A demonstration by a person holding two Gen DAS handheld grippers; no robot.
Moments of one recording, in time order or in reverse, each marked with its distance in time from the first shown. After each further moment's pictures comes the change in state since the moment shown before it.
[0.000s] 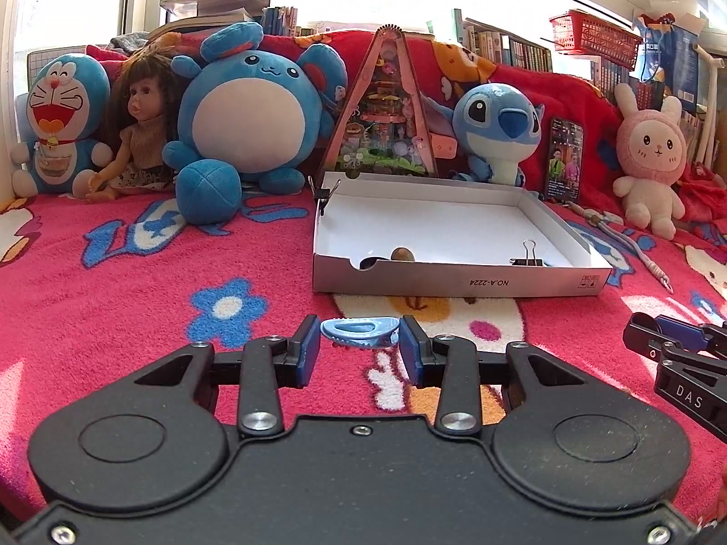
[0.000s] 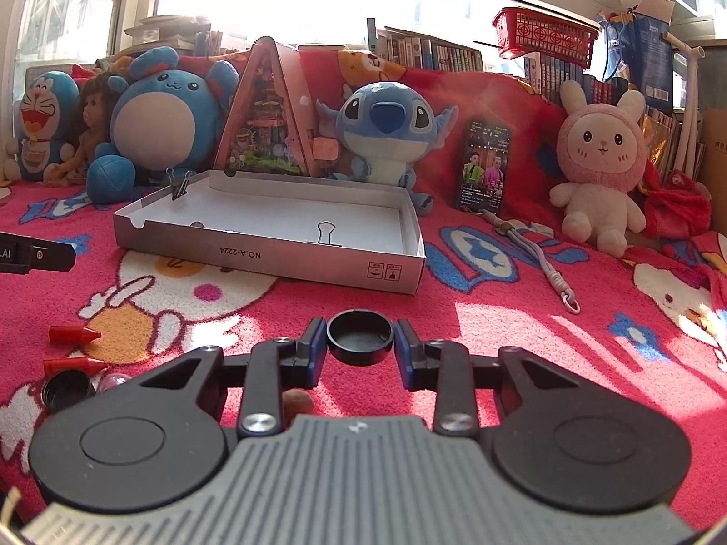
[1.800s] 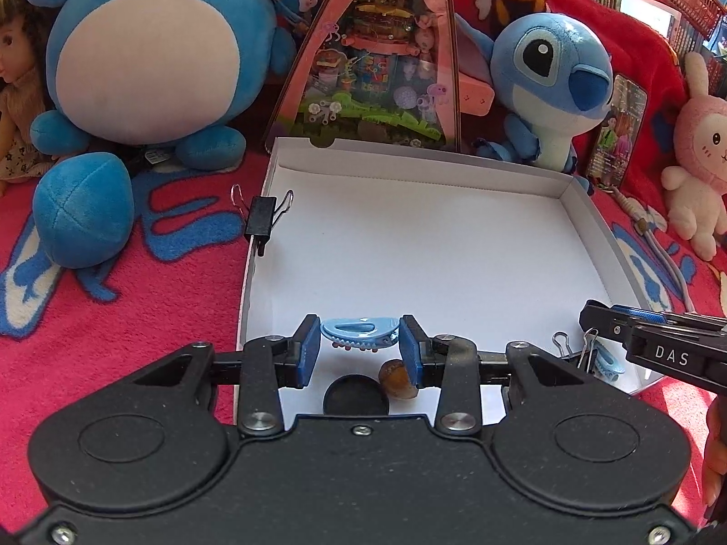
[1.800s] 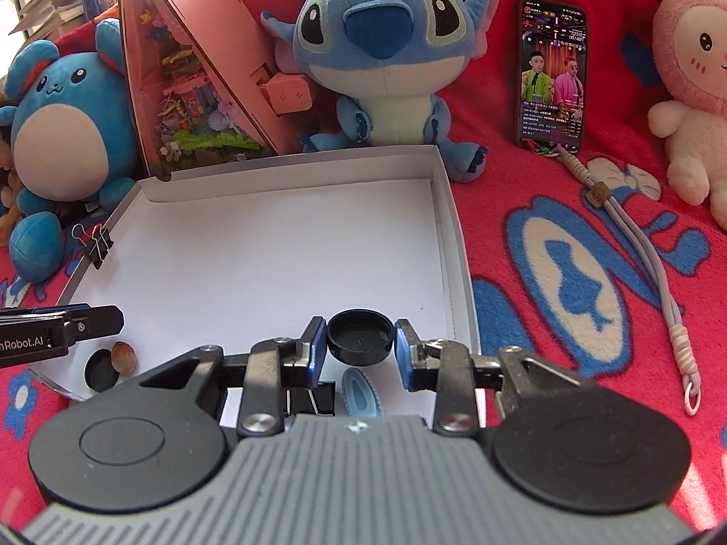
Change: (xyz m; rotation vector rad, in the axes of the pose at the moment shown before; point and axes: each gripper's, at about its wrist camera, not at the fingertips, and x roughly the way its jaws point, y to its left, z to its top) left arm 0.187 -0.007 0.112 -0.049 0.358 -0.056; right arm 0.185 -0.028 0.107 0.179 0.410 0.125
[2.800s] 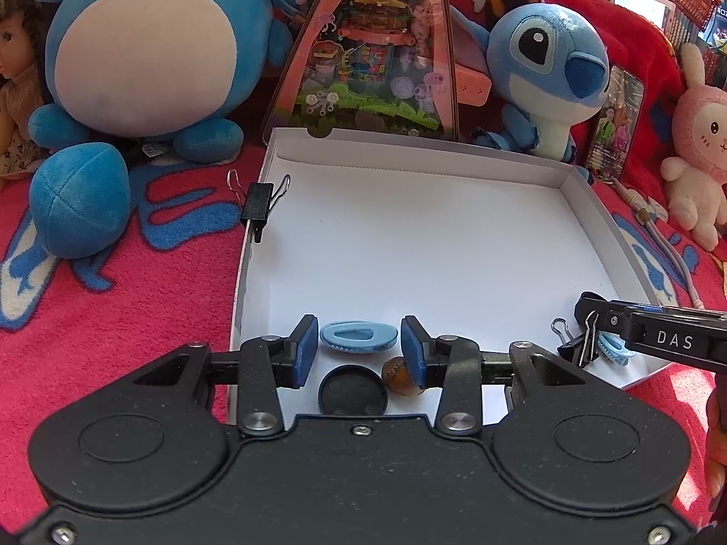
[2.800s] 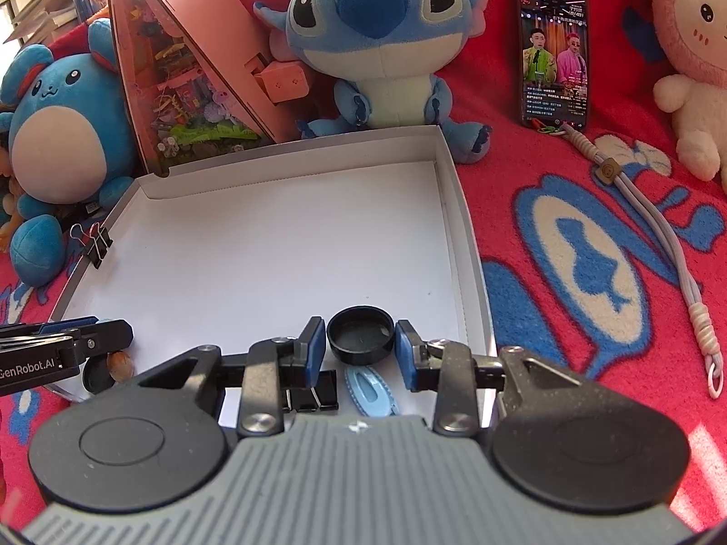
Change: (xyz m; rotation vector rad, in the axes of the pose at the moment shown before) left arm 0.003 0.000 -0.008 0.015 -0.017 0.000; right arm 0.004 -0.003 -0.001 0.040 0.006 0.028
